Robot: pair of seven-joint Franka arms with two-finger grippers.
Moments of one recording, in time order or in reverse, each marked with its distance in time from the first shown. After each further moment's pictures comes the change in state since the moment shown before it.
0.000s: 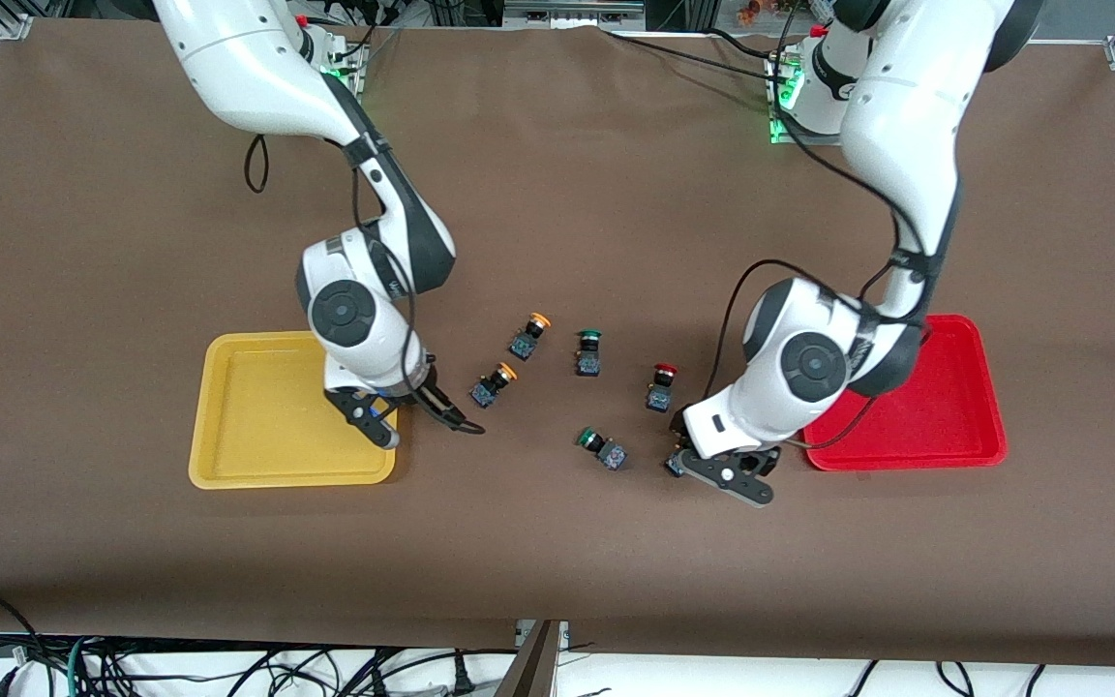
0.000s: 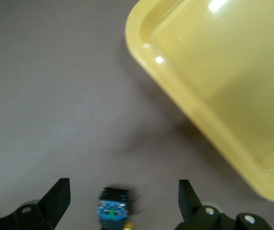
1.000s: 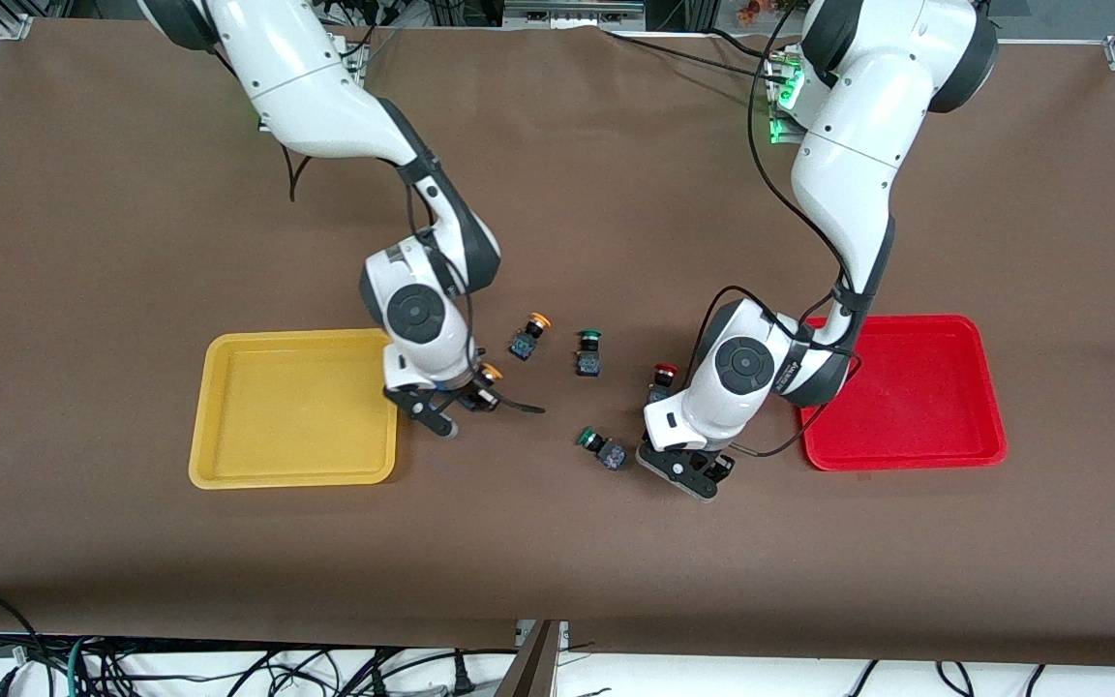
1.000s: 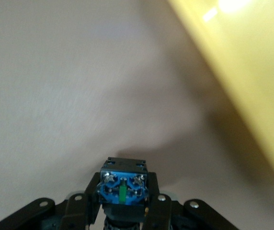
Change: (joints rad) left arm -0.041 0.111 0.007 -0.008 0.107 0.200 -0.002; right arm 0.044 0.072 -0.029 0.040 0.002 -0.055 -0.164
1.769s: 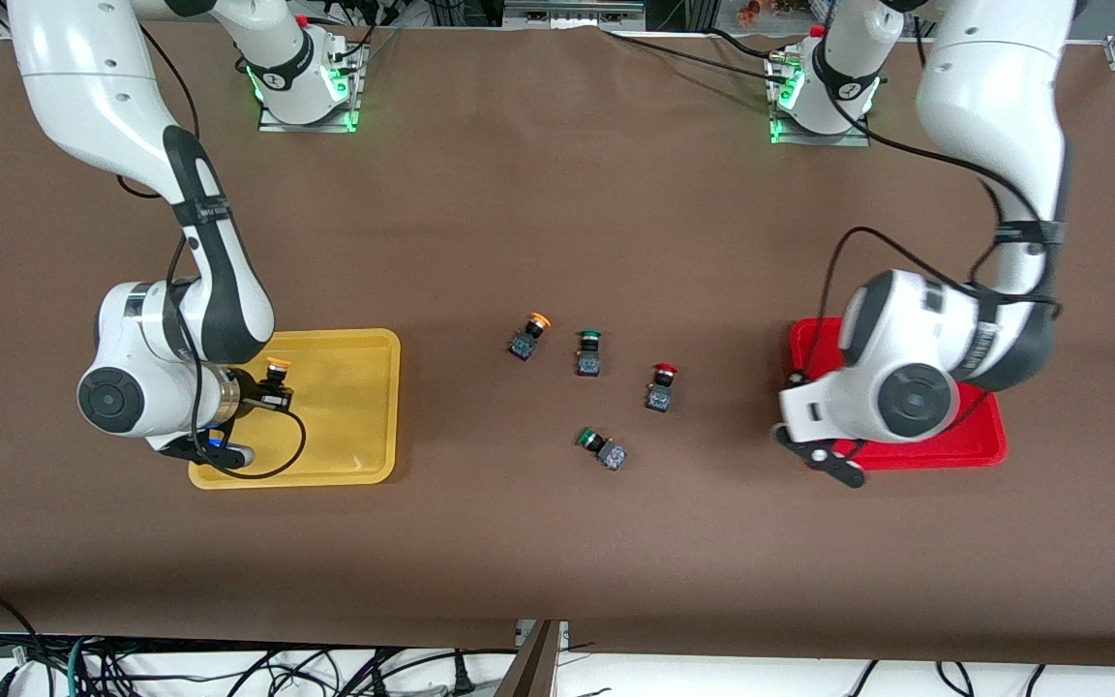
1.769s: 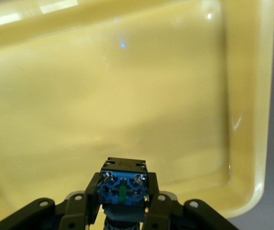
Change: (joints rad) left arm 0.232 -0.266 0.021 -0.039 0.006 -0.742 0.293; right arm -0.395 -0.072 -0.021 -0.049 0.003 -0.338 -0.762
